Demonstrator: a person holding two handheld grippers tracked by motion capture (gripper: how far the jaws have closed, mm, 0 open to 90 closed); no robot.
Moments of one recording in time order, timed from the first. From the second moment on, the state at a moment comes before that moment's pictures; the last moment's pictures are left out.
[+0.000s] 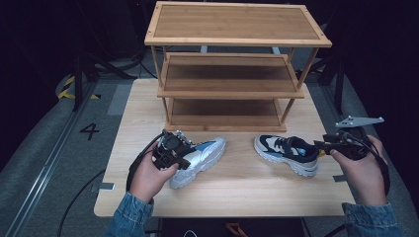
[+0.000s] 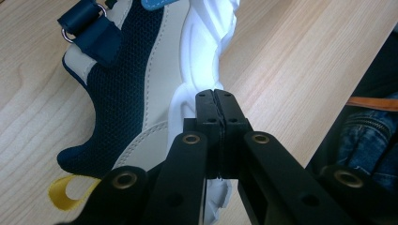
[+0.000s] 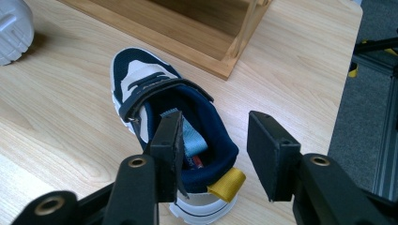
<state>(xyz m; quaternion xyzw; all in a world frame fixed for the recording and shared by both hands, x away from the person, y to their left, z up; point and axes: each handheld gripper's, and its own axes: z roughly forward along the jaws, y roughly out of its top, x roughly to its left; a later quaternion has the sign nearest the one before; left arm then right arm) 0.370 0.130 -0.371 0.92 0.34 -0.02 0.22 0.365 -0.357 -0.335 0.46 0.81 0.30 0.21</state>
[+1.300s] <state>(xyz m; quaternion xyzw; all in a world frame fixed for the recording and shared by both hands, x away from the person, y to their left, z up) 0.352 0.084 -0.377 0.93 0.30 0.01 0.20 0.359 -0.351 -0.329 0.44 0.82 0.30 0.22</state>
